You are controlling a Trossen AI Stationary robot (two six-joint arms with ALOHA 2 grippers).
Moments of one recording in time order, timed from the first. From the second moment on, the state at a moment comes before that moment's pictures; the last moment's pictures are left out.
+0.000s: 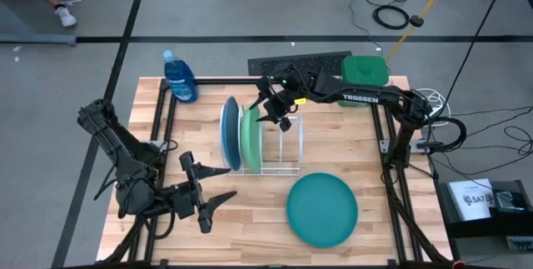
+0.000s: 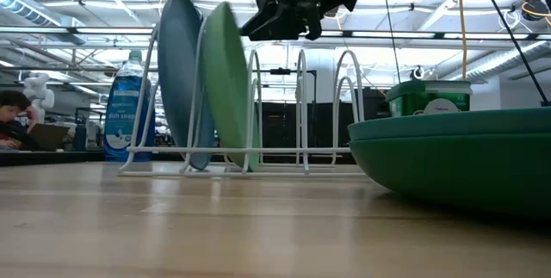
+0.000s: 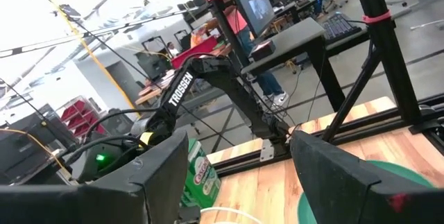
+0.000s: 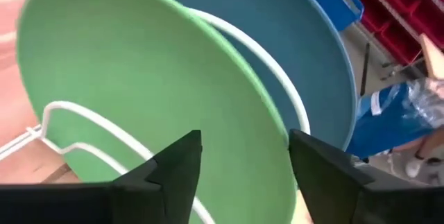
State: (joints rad) left arm -0.84 1.33 1.21 0.27 -1.09 0.63; right arm -0.34 1.81 1.55 -0.29 -0.47 -0.91
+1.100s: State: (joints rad) left arm -0.80 1.33 1.21 0.24 -1.08 0.48; right arm -0.01 1.64 1.55 -0.59 0.32 -0.97
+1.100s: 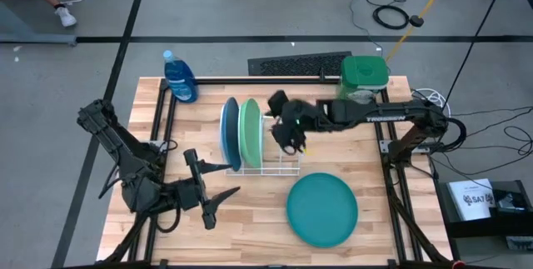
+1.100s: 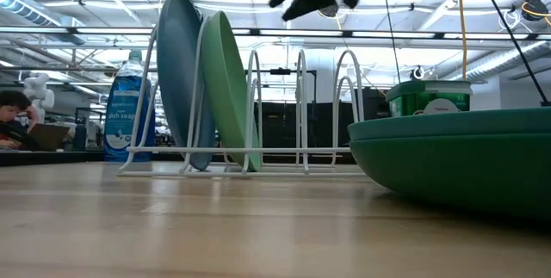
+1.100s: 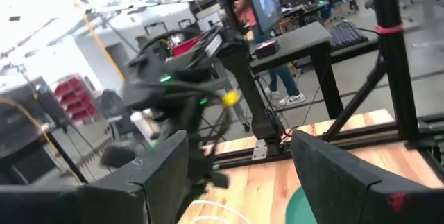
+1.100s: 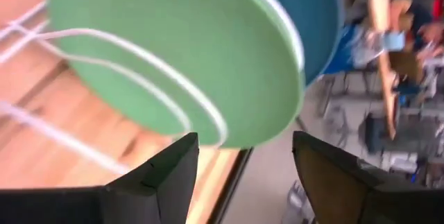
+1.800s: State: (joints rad) left arm -0.63 1.33 1.21 0.19 -0.76 0.11; right arm 0.55 1.62 1.55 -1.06 0.39 0.27
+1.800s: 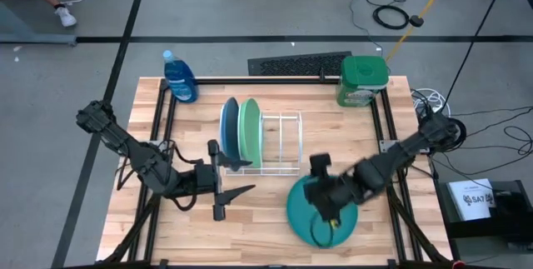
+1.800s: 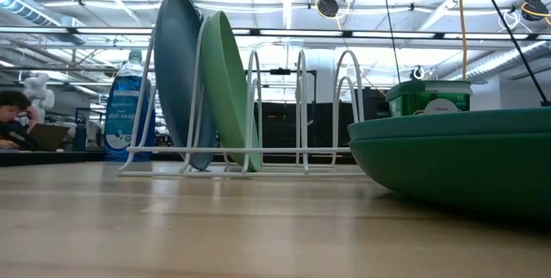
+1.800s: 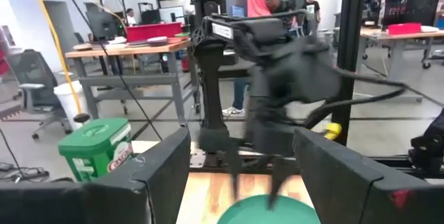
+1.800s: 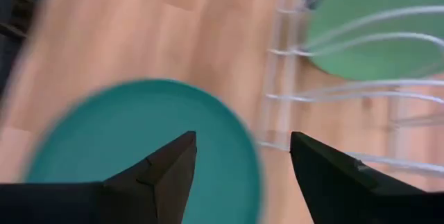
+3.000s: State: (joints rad) left arm -0.64 1.33 1.21 0.20 -0.84 0.14; right arm 0.38 1.97 1.55 -1.03 0.25 -0.05
